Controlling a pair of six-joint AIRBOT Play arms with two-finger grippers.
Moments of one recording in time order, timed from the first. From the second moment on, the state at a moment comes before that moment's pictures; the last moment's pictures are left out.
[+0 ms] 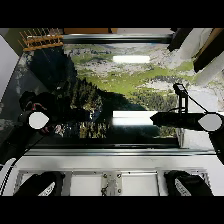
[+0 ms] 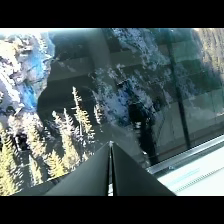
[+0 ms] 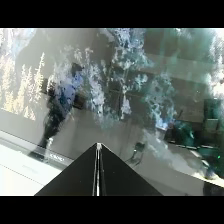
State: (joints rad) left arm -0.33 -0.89 0.80 1.10 -0.89 -1.59; right arm 0.08 -0.78 0.75 -1.01 1.05 1.38
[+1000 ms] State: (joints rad) left arm 0.05 -0.92 1.00 1.55 -0.99 -1.61; right arm 0.08 -0.78 0.75 -1.01 1.05 1.38
